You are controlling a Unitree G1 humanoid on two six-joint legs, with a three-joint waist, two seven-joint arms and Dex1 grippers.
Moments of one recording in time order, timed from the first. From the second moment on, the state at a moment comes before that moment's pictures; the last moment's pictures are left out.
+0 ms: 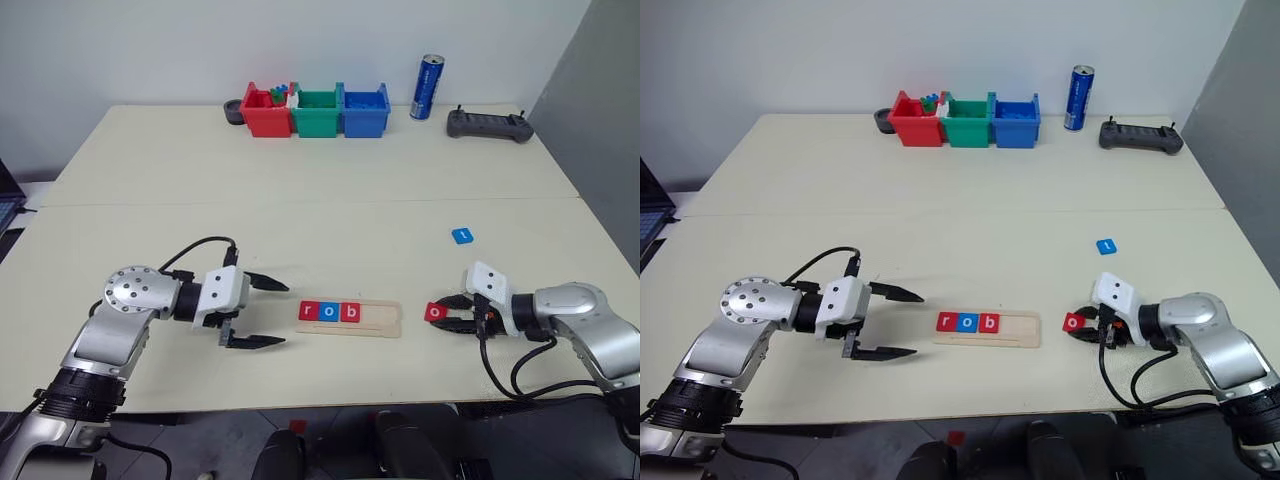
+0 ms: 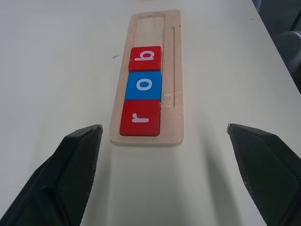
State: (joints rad) left arm -0.32 0.82 -0.09 0.05 -0.27 -0.03 -1.41; right arm -0.26 -0.85 0.14 -0.24 0.28 0.54 1.09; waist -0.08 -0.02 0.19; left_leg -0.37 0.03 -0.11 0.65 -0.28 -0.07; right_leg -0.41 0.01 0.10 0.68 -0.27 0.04
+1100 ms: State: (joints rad) left arm -0.38 0.81 -0.11 0.04 -0.27 -0.02 -1.40; right arm -0.52 -0.69 0.46 -0.29 0.16 0.71 1.00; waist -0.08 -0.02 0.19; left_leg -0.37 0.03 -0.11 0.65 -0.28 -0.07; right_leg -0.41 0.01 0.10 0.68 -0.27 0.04
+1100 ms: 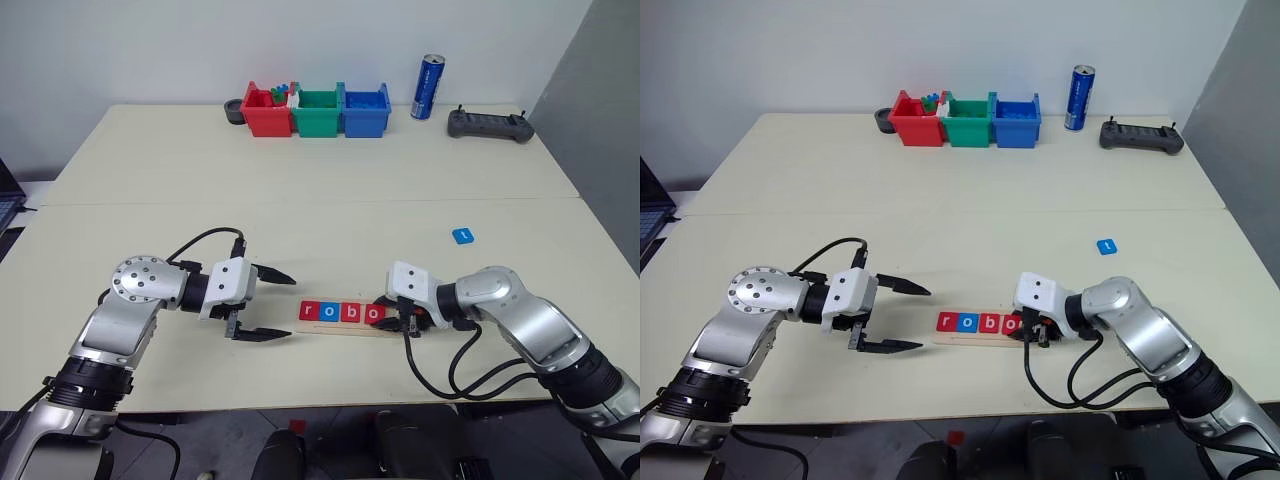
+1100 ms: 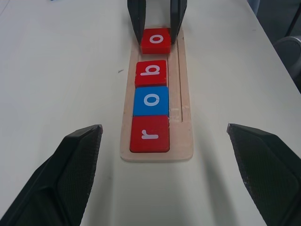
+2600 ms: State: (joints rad) left arm -0.35 0.80 -0.11 0.05 -0.25 -0.05 -1.36; right arm -0.43 -0.75 0.39 -0.40 0.09 0.70 0.94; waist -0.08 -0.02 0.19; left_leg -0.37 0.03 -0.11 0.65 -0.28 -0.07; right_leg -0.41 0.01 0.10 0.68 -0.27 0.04
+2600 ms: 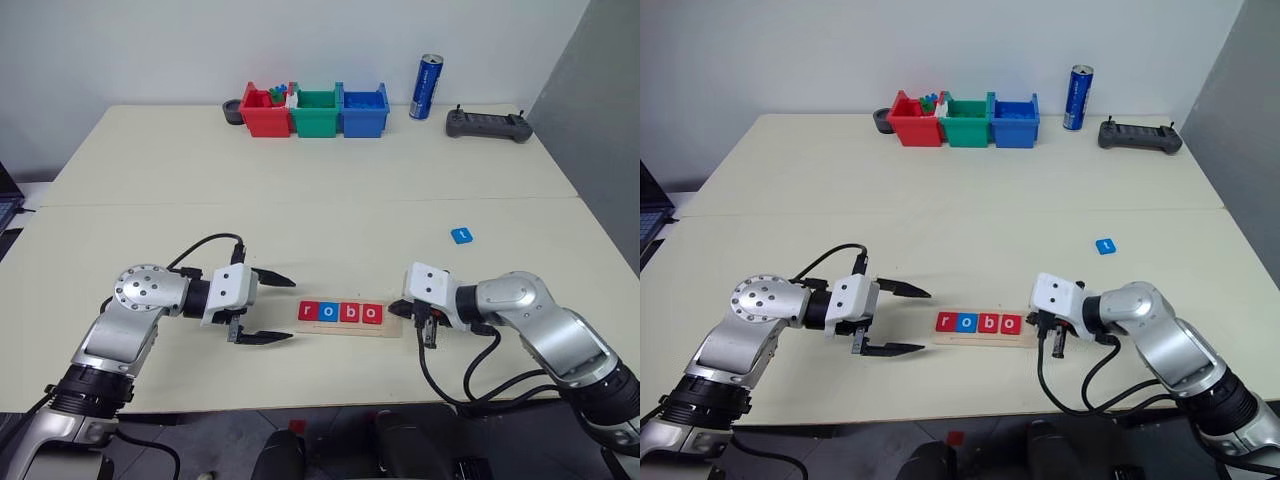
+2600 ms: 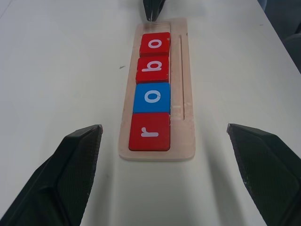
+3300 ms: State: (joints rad) left arm -0.33 0.79 -0.11 0.07 -0.24 -0.08 -1.34; right arm -0.53 -0.66 0.50 -0.32 0.03 0.68 0.97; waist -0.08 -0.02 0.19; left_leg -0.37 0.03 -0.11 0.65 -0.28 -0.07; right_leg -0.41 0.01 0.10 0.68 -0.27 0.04
